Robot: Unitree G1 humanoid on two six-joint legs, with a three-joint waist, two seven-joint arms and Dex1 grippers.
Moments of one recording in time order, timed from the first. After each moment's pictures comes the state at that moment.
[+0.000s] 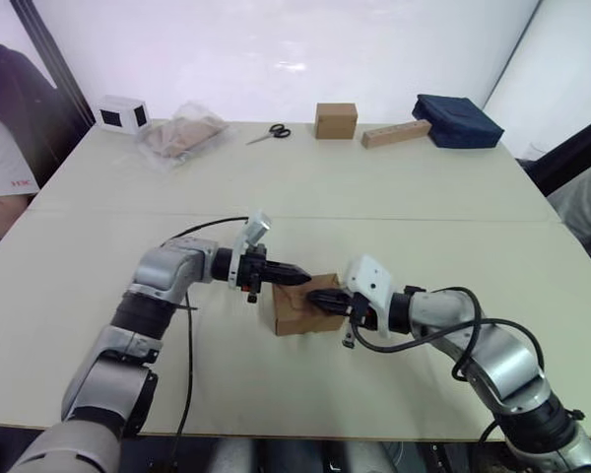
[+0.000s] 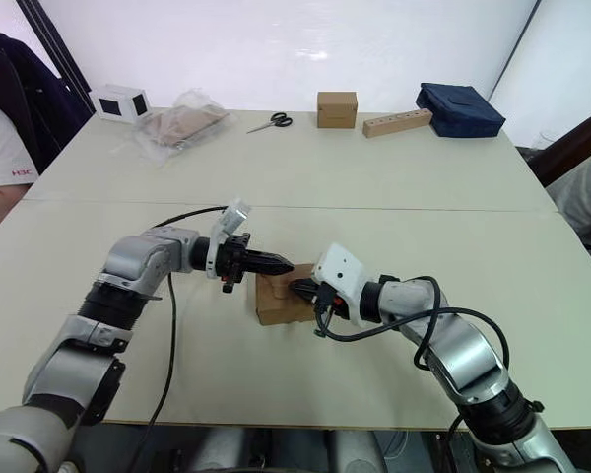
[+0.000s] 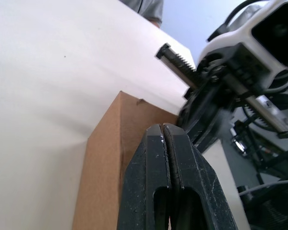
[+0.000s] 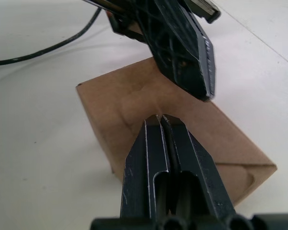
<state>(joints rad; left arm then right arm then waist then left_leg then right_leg) -0.75 0.42 -0.22 0.35 -0.46 0.71 -1.34 -0.28 -0.59 0.25 -0.55 0.32 0.72 0.72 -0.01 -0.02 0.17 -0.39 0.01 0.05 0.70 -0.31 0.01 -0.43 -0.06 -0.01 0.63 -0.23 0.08</state>
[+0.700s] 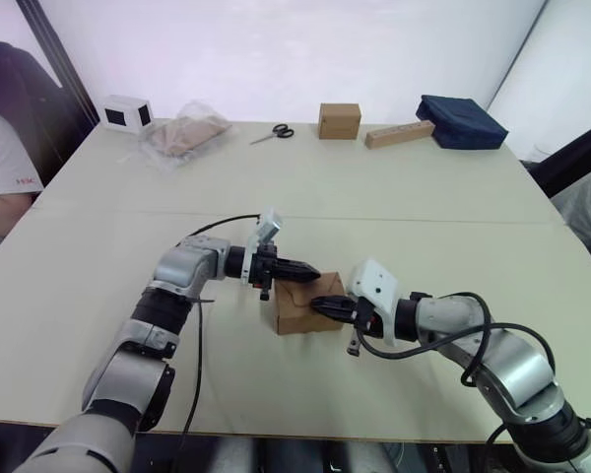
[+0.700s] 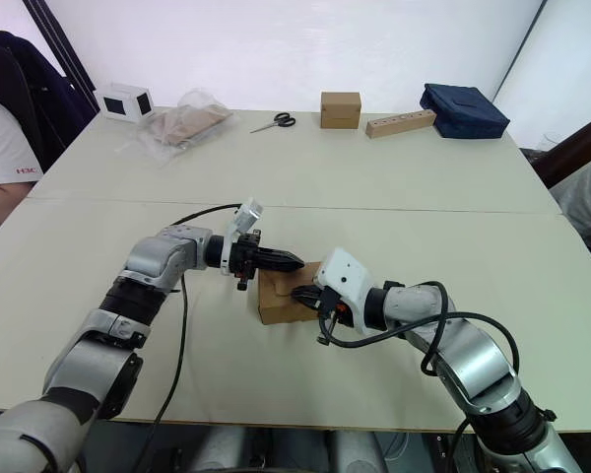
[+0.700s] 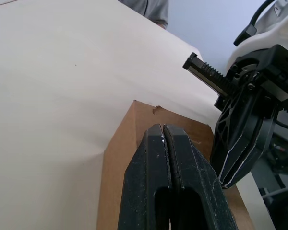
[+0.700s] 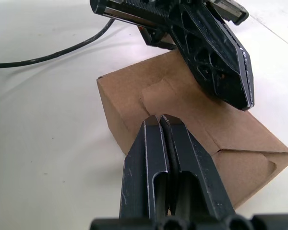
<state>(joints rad) -0.80 0.35 -0.22 0.46 -0.40 0.61 -1.35 -0.26 -0.61 0.23 -0.60 0.35 0.77 0.71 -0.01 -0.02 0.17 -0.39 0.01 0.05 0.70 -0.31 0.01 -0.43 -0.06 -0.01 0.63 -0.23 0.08</state>
